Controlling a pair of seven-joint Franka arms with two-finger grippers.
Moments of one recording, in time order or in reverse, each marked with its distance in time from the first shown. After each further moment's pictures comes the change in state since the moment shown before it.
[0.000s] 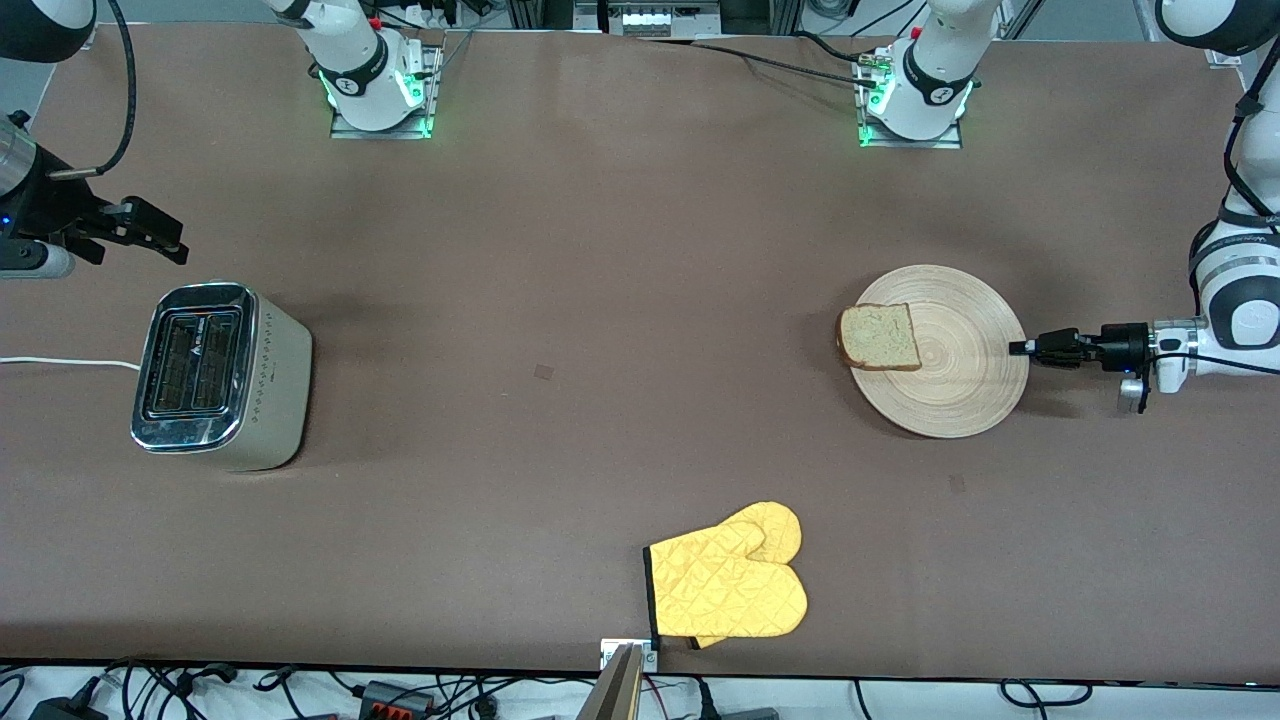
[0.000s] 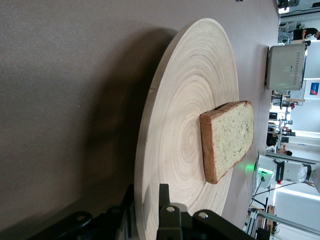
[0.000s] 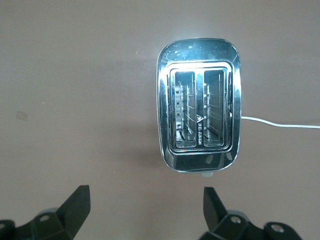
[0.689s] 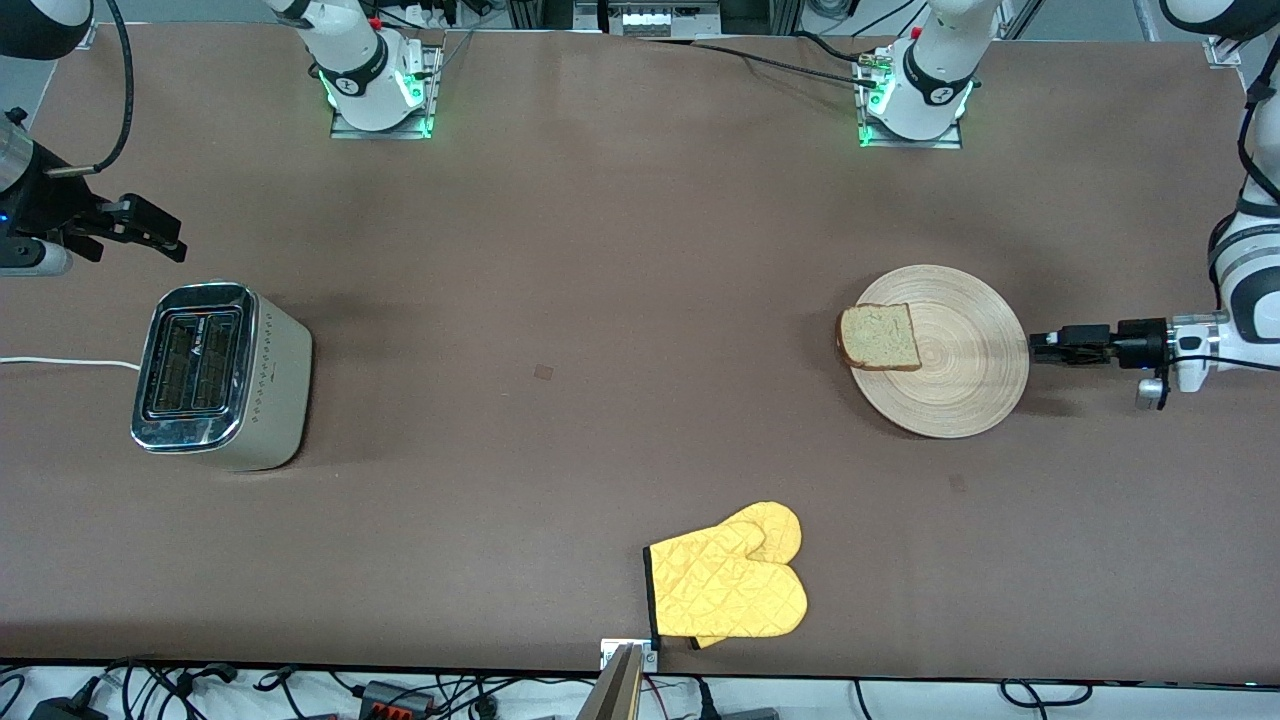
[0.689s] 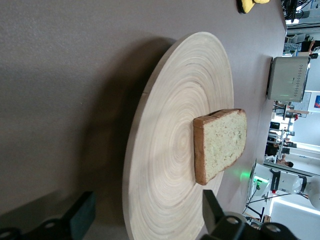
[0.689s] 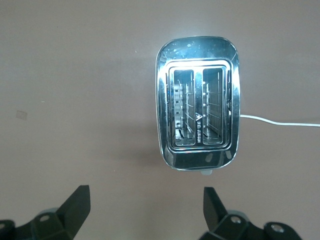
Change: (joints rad) left arm 0.002 -0.031 0.003 0.000 0.001 -0.005 -0.098; right arm -0.004 -0.005 0.000 0.000 0.000 -0.006 0.000
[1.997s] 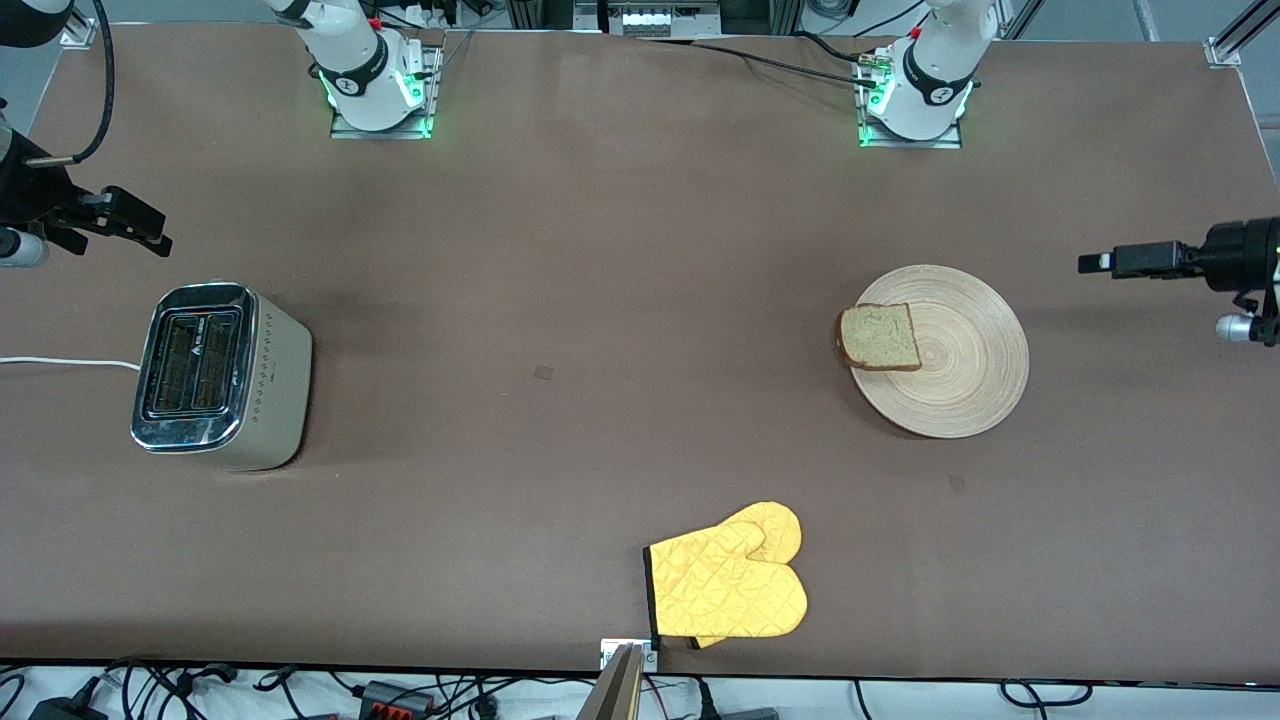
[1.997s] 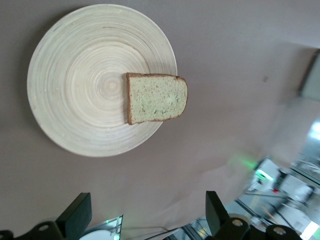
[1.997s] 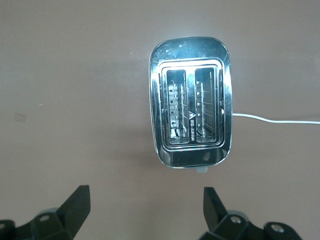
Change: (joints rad) left arm -0.151 -0.469 0.017 -0.006 0.151 -0.276 -0.531; right arm -0.016 -0.012 -0.002 0.001 0.000 -0.005 0.000
